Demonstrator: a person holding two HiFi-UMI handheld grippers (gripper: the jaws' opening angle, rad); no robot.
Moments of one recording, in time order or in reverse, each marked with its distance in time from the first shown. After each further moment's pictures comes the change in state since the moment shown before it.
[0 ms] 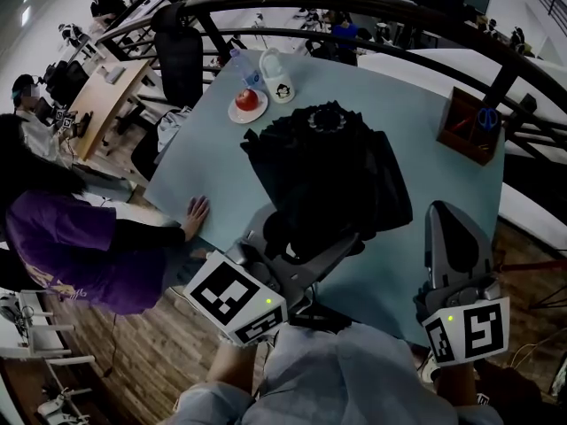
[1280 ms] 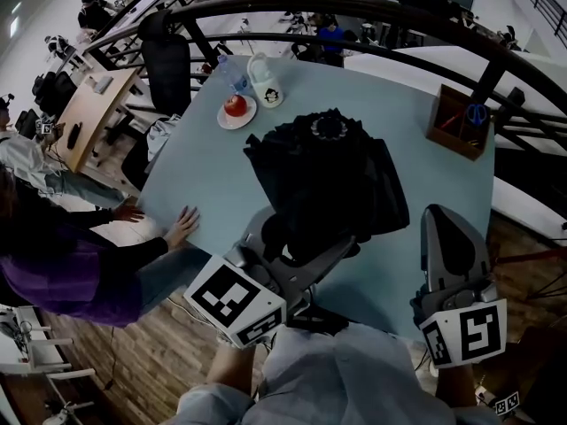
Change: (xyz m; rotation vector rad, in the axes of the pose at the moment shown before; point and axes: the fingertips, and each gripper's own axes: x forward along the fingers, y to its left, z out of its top) left arm 0.001 0.000 -0.009 0.019 0.030 -0.039; right arm -0.006 0.003 0.003 -0.017 0.001 -0.041
